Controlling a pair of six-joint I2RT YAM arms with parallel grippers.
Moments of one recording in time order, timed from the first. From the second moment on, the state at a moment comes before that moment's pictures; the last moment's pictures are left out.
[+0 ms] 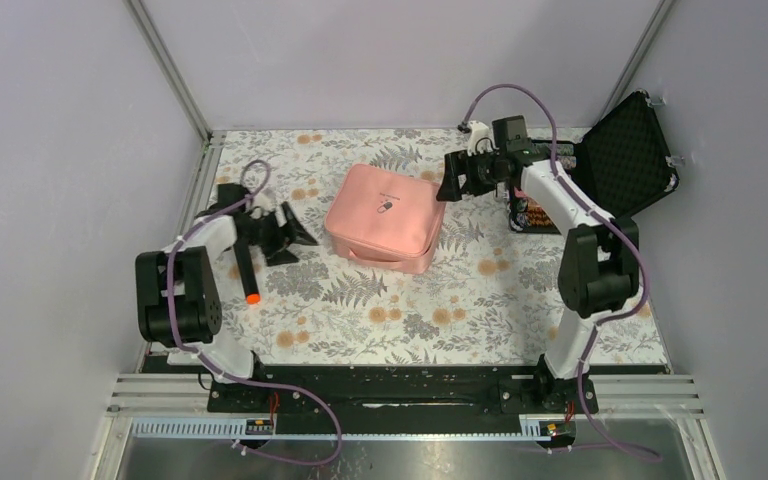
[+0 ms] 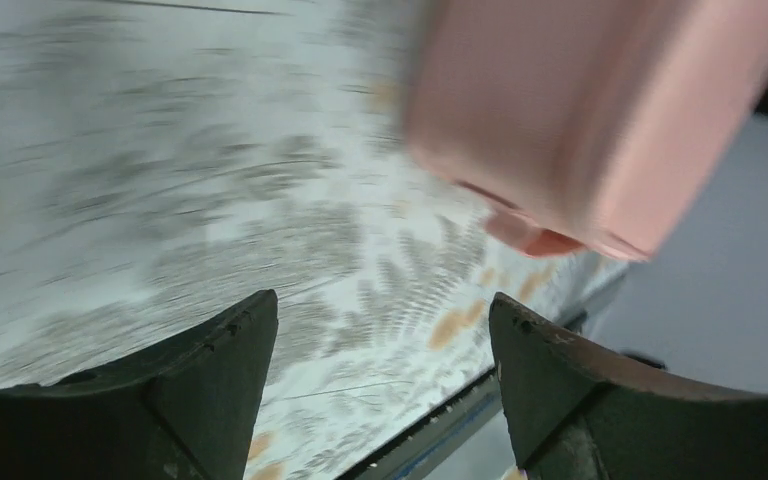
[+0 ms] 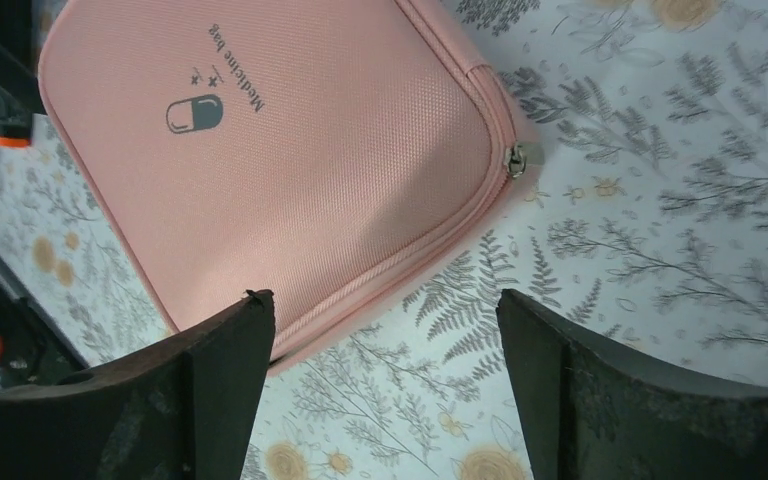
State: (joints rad) left arm 0.06 1.62 0.97 -0.47 0.74 -0.38; right arm 0.22 1.83 1.52 -0.58 -0.55 -0.06
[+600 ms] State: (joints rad) left arm 0.00 1.58 1.00 -0.10 0.50 -0.27; right arm 0.32 1.80 1.14 -0.28 -0.79 0.30
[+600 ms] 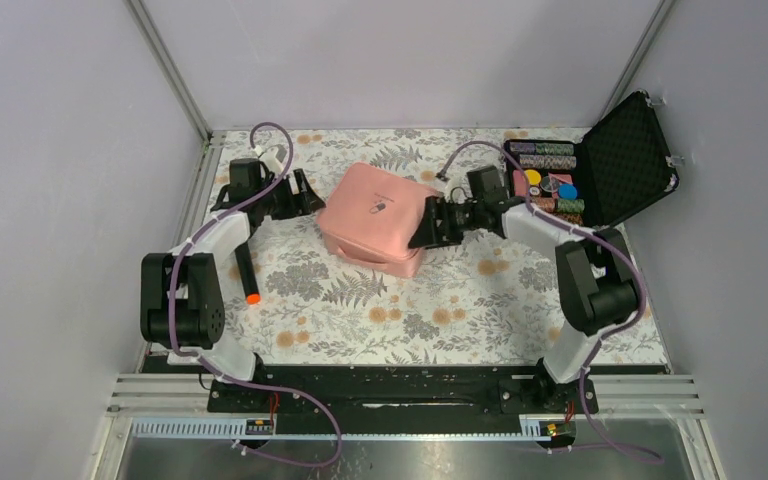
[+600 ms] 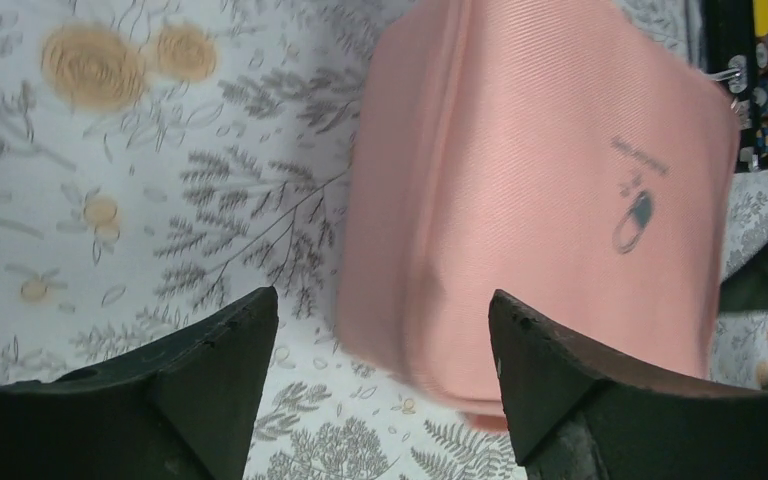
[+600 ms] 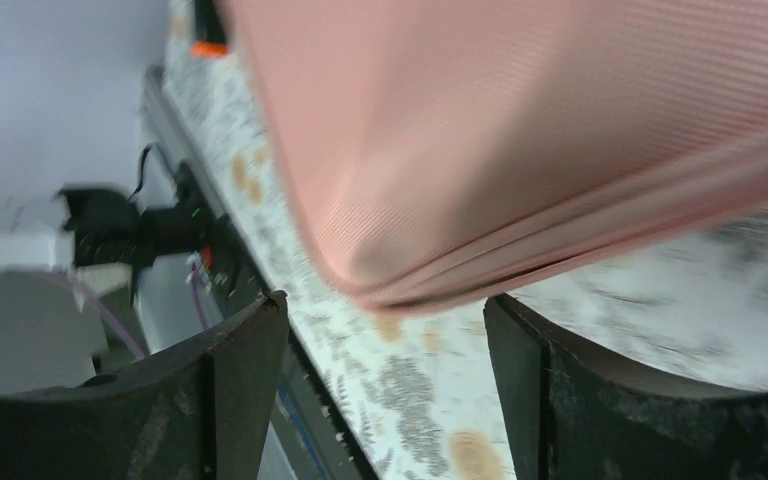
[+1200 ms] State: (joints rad) left arm -0.32 1.48 1.07 -0.26 0.47 0.75; right arm 0.23 1.77 1.41 -0.42 -0.85 0.00
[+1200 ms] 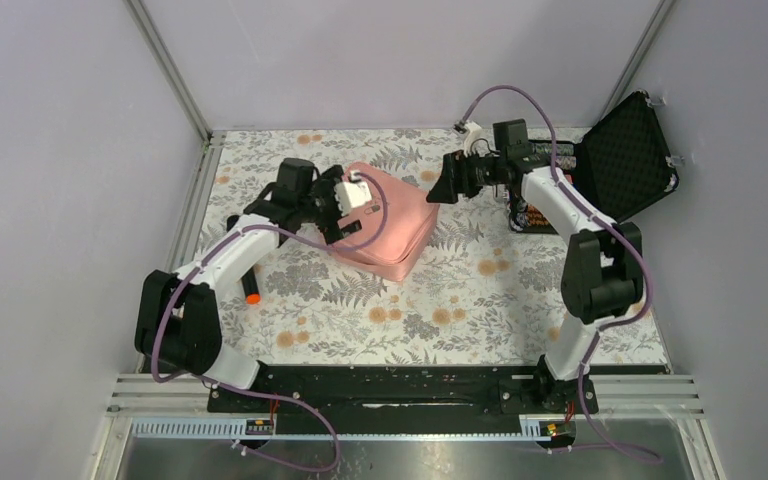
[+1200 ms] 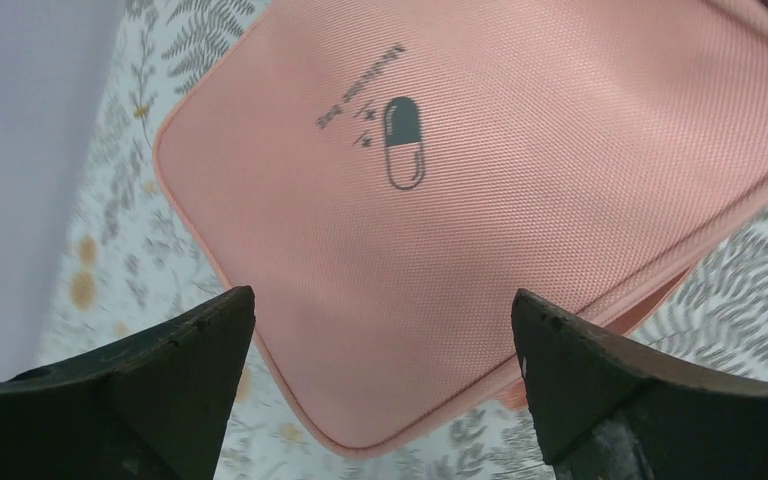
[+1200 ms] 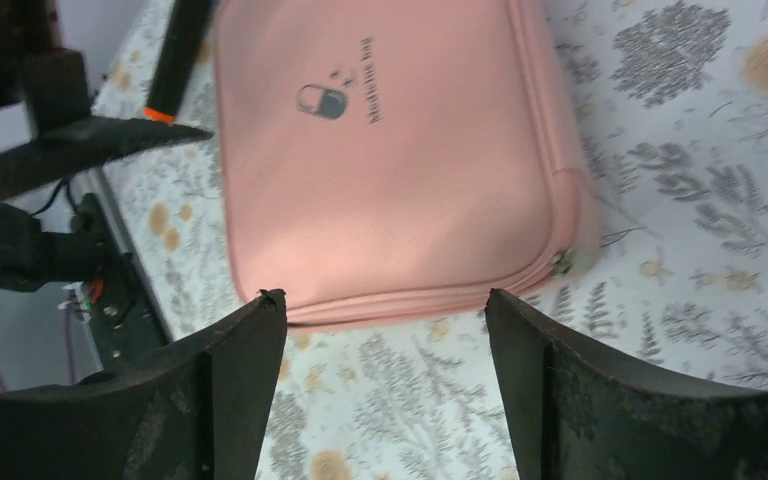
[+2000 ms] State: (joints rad) left arm -0.57 1.55 1.16 -0.64 0.49 1.45; right arm 0.23 1.98 1.55 -0.49 -0.77 -0.02
